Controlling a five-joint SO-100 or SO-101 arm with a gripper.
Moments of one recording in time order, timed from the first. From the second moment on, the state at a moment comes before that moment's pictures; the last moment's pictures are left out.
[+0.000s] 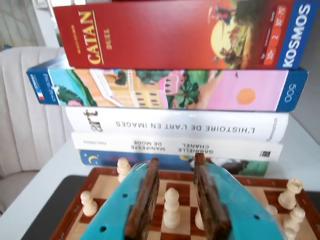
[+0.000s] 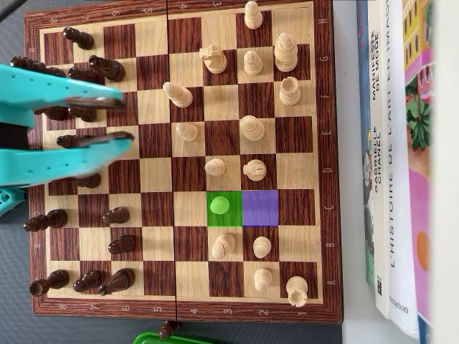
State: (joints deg) arm -6.2 191.2 179.4 3.5 93.5
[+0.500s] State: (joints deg) arm -6.2 191.2 179.9 -27.7 93.5
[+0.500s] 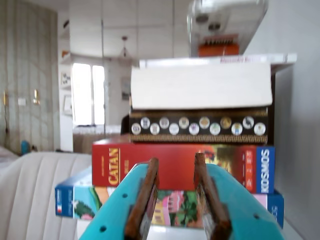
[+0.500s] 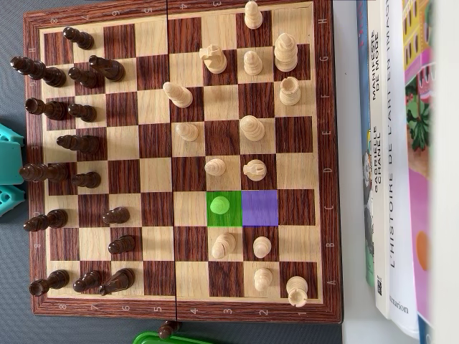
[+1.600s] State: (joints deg) arm -5.6 192.4 179.9 -98.8 93.5
